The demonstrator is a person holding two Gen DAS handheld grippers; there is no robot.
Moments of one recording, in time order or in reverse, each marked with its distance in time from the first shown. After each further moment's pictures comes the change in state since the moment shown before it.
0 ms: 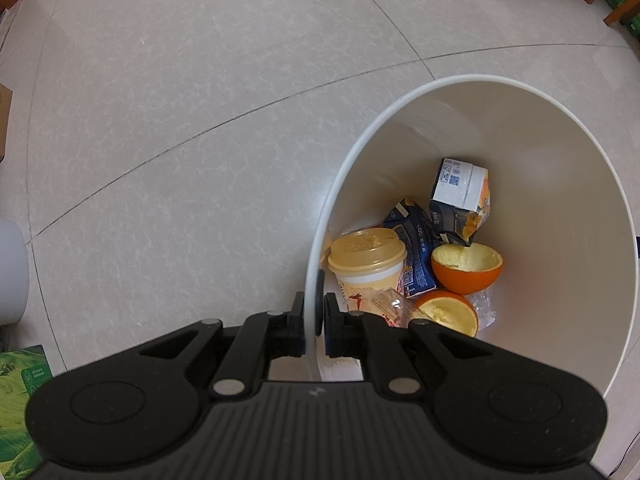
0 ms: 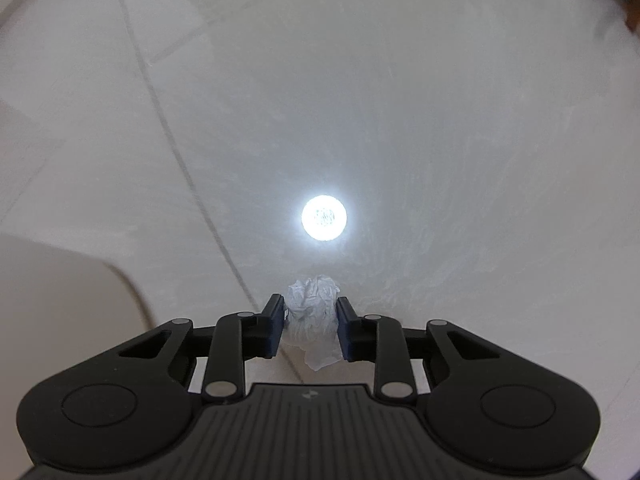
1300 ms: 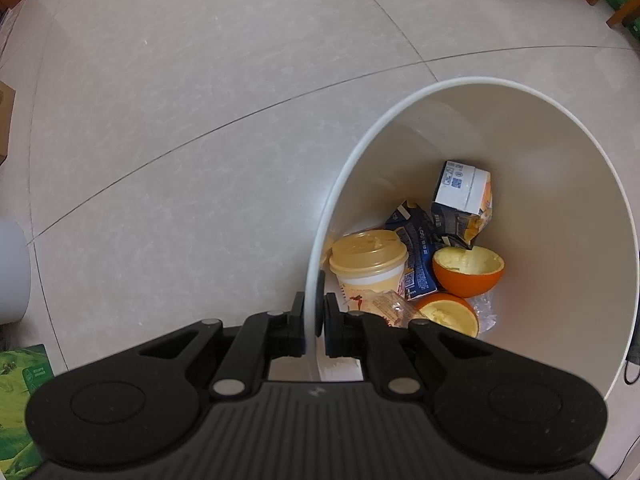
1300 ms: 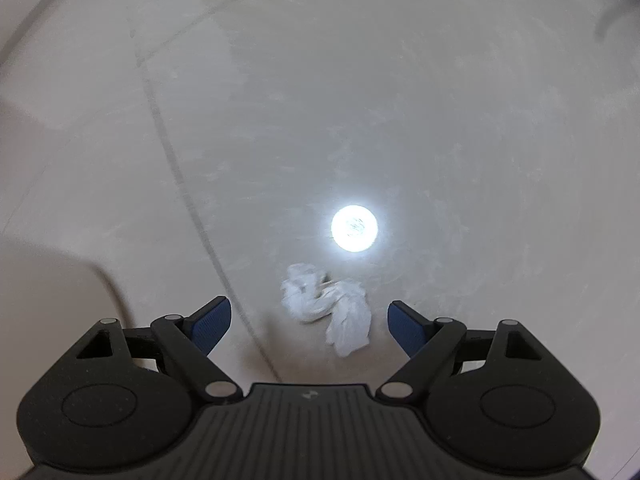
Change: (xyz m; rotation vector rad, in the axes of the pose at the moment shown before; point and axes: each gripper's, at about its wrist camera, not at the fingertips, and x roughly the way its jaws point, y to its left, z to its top) left arm 0.000 -0.001 0.002 -0.001 -0.004 0.013; right arm 0.082 -0.058 -0.025 0.077 -0.012 0.056
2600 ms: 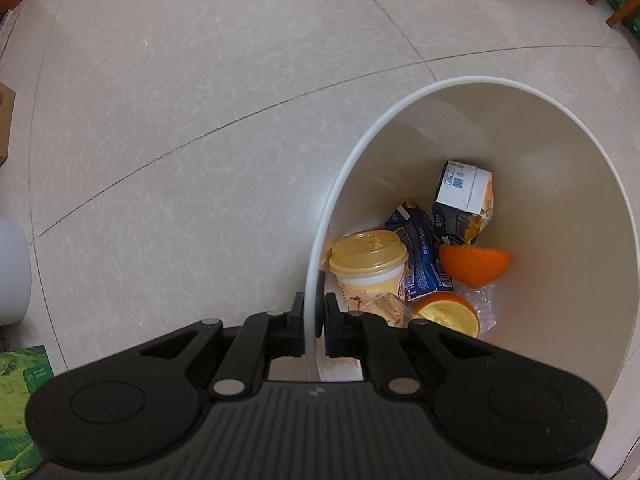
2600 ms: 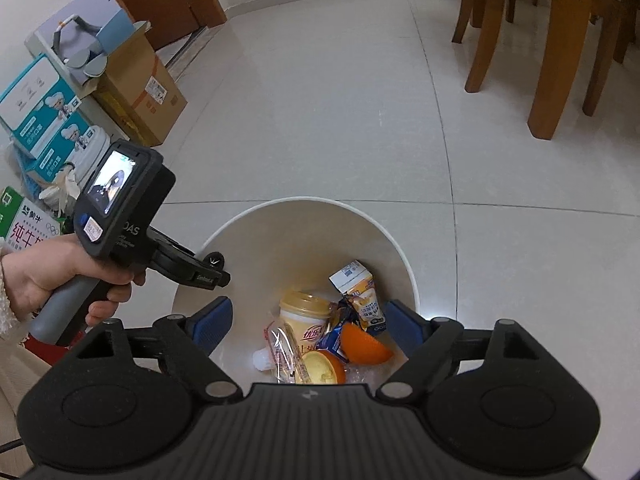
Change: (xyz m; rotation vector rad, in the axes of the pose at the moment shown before) left arm -0.002 0.001 0.001 0.001 -0.004 0.002; right arm -0.272 0.251 -0.035 -0.664 -0.160 0.279
